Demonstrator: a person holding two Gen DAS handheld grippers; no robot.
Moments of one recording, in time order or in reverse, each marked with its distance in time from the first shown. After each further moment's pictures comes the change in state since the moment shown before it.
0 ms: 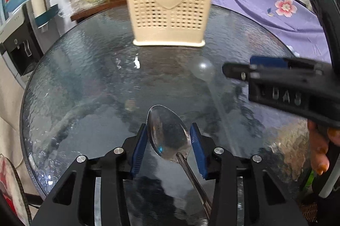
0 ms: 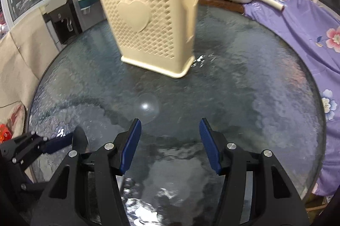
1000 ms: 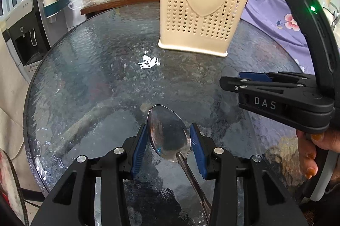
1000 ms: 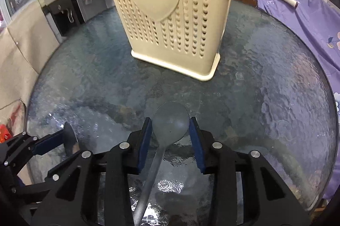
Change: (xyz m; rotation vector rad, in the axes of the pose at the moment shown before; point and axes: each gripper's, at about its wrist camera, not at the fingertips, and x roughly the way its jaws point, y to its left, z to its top) left arm -0.001 0.041 0.007 -0.067 -0.022 -0.012; right arm 0.033 0.026 0.016 -0.006 0.043 0.011
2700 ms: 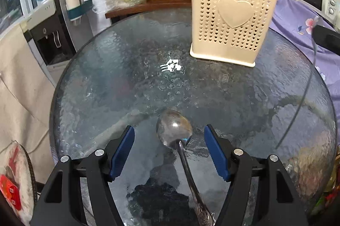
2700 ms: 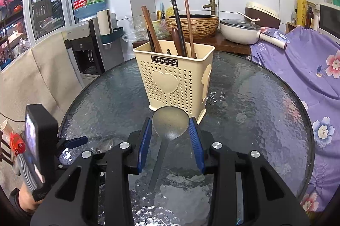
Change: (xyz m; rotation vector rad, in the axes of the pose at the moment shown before) left arm -0.008 0.016 0.007 -0.041 -0.017 0.165; right arm -0.120 -0.011 0.001 -0.037 -0.308 0.060
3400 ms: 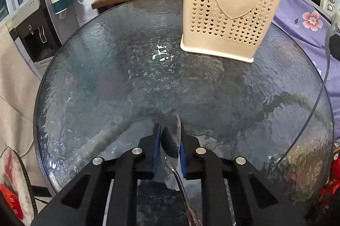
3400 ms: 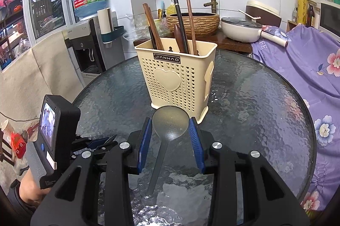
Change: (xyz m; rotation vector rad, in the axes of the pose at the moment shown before) left arm 0.023 -0.003 0.018 0.029 0.089 -0.066; right arm -0.001 0.002 -0.003 0.002 0.008 0.006
